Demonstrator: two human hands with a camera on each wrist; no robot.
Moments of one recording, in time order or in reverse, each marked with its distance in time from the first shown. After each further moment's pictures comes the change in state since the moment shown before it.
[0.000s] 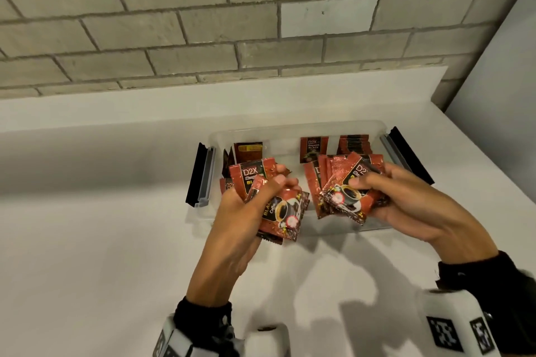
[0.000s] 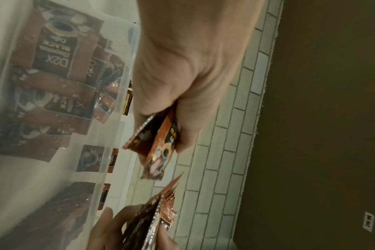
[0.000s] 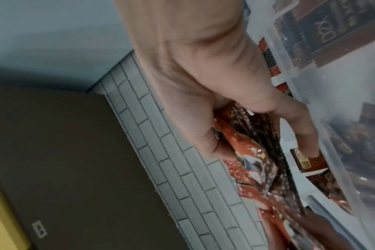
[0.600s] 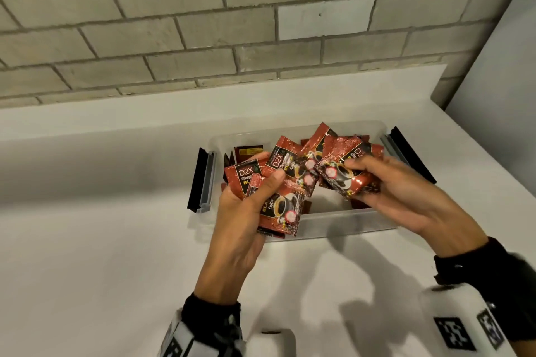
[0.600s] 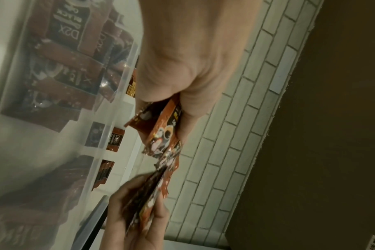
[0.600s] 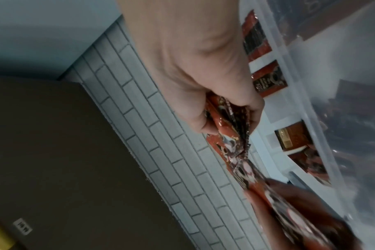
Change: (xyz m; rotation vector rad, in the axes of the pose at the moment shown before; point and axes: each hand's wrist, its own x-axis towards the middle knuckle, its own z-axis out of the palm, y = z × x) left_hand 0.006 0.004 0.002 -0.141 0.039 -0.014; right_hand 0.012 -0.008 0.009 0.210 0.039 -0.060
